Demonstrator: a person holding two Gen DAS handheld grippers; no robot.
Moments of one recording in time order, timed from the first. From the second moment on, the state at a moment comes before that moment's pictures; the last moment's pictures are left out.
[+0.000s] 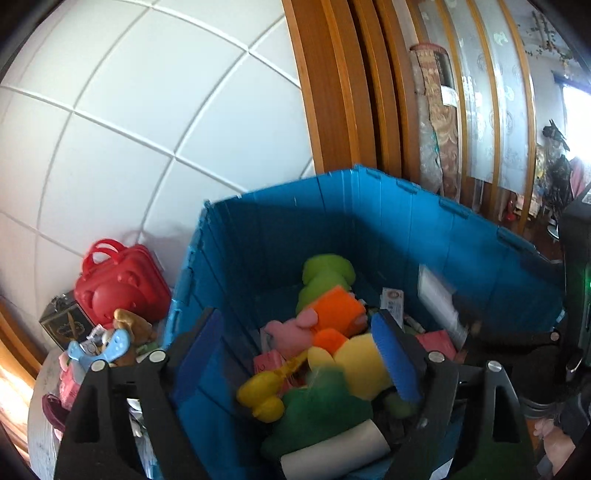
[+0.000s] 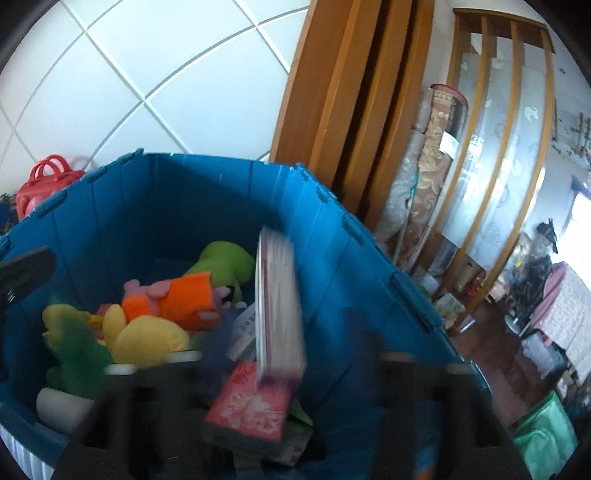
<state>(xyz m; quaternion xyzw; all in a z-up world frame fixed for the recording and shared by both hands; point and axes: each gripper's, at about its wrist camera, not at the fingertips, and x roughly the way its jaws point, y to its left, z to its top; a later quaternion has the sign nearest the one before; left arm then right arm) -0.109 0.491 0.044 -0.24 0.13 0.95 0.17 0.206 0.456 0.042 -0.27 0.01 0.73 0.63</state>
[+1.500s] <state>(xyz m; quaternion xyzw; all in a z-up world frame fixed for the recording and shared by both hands) -0.150 -0.085 -0.096 -0.42 -0.04 0.90 -0.11 -0.165 0.308 -0.028 -0.39 0.03 0.84 0.37</state>
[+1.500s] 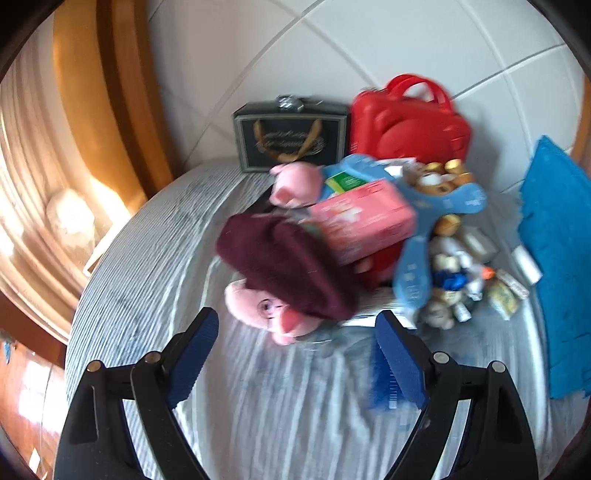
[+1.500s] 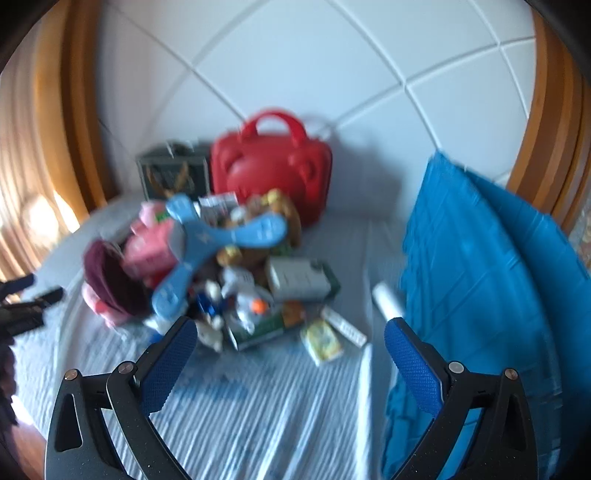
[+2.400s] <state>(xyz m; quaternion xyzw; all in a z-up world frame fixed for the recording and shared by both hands) -0.288 -0.086 -0.199 -0.48 -0.01 0.87 -0.13 -0.302 0.374 -0.197 -0.52 0.14 0.81 0.26</state>
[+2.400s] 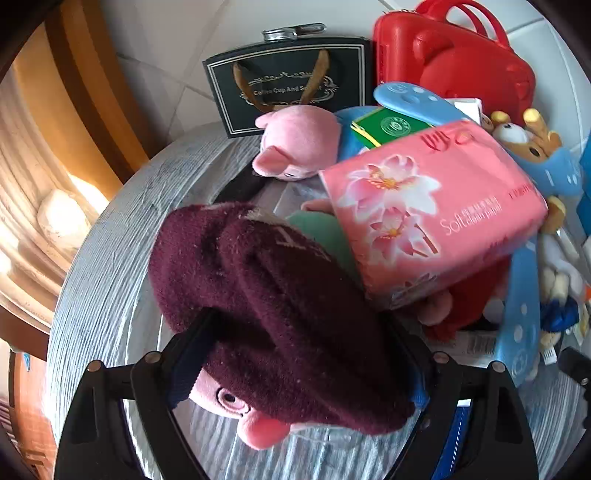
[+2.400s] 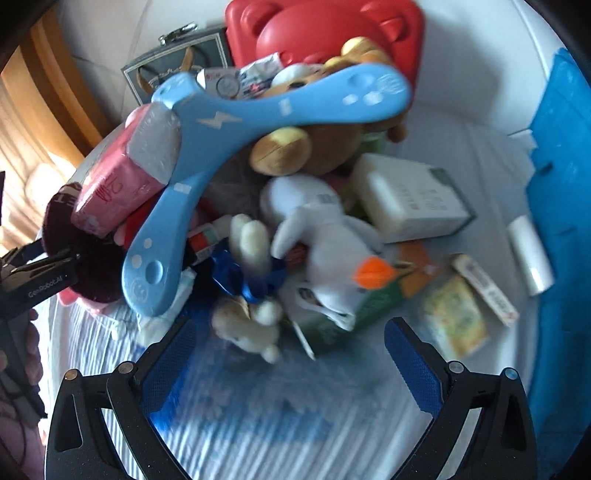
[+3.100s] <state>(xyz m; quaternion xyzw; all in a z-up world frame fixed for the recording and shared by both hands) -0.184 -0.095 -0.120 -0.41 -0.06 0.90 -0.13 -0.275 0.321 -0.156 -0.46 0.12 0.85 0.23</state>
